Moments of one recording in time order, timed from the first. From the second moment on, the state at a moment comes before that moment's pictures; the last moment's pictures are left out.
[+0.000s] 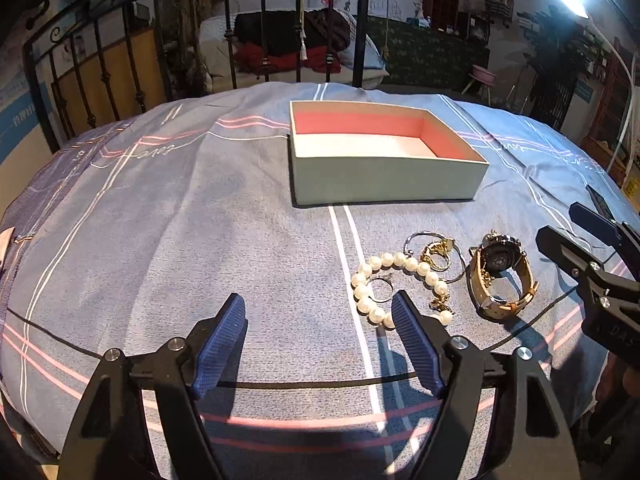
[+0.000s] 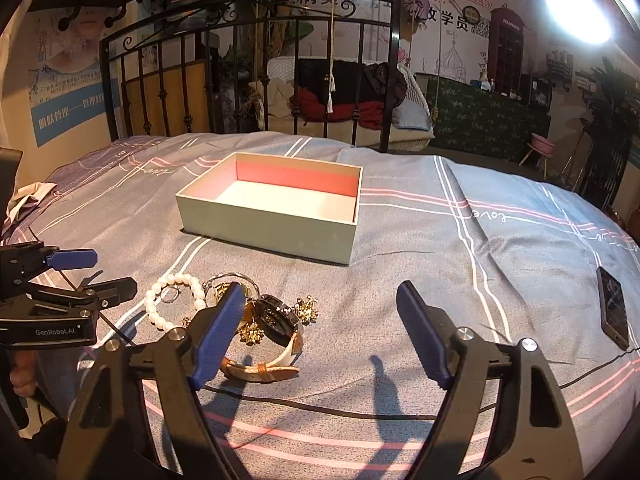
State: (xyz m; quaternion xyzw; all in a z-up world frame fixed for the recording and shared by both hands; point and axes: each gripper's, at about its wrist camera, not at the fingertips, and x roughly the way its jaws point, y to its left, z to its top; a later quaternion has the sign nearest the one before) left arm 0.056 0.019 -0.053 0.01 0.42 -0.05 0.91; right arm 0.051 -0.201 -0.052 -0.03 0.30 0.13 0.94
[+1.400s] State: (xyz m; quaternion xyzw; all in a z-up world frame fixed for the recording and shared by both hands) left arm 0.073 -0.008 -0.032 -0.01 0.42 -0.11 0.90; right arm 0.066 -0.193 -0.073 -0.03 0.38 0.17 0.91
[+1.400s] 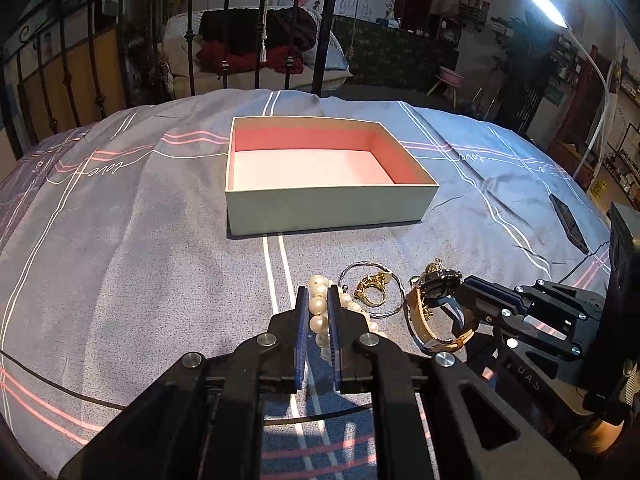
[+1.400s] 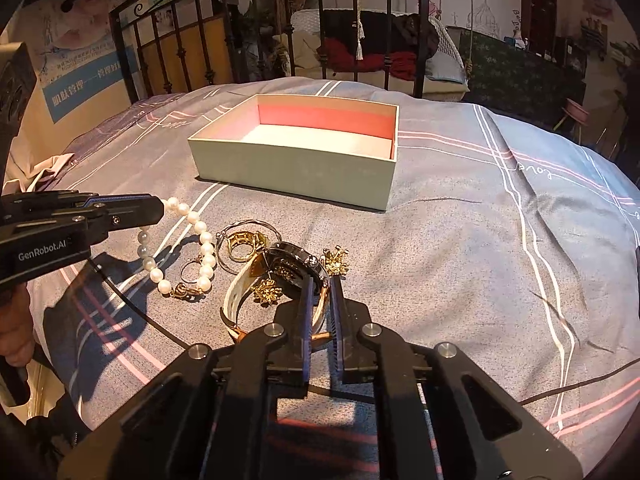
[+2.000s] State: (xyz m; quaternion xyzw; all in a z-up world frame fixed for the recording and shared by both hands) left arm 0.075 -0.015 -0.021 -0.01 0.40 -0.12 0.91; right arm 0.076 -0.191 -0.087 -0.03 0.41 0.17 0.90
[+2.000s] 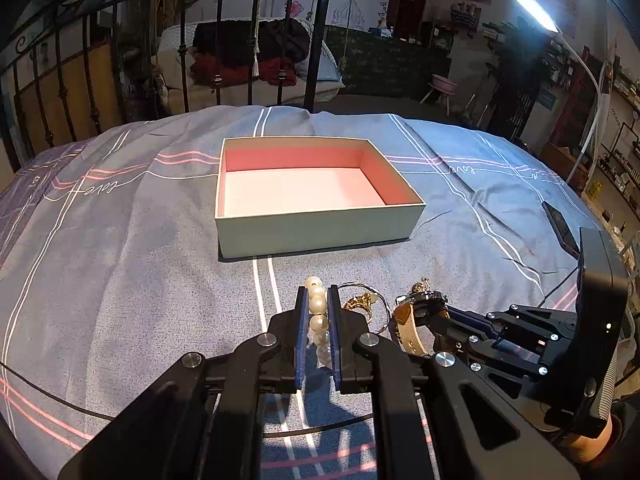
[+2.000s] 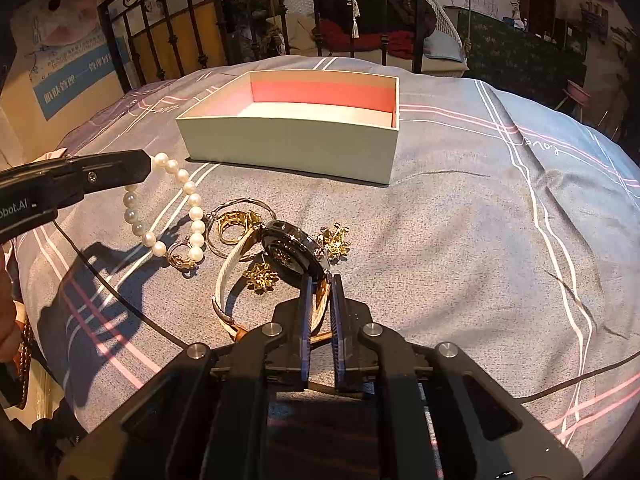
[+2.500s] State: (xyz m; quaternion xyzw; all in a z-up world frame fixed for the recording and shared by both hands) left arm 0.080 -0.011 0.005 -0.01 0.37 -0.12 0.92; right arm 0.072 -0.190 -0.053 -0.05 0.36 0.18 0.92
